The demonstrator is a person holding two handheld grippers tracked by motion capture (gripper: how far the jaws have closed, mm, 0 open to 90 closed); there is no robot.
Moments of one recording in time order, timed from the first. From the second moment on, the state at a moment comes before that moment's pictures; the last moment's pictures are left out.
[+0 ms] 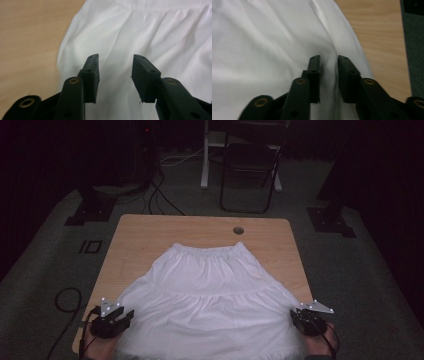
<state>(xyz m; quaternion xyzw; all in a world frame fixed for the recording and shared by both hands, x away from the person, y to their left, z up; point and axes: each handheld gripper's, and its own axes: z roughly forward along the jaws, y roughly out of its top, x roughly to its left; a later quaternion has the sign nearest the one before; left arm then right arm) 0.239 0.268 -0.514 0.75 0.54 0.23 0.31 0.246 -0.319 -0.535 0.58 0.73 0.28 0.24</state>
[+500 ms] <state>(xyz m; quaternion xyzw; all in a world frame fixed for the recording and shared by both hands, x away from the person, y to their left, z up) 0.324 0.212 -0.542 0.76 0.52 0.24 0.30 0.312 -0.260 -0.529 0.54 0.75 0.31 0.24</state>
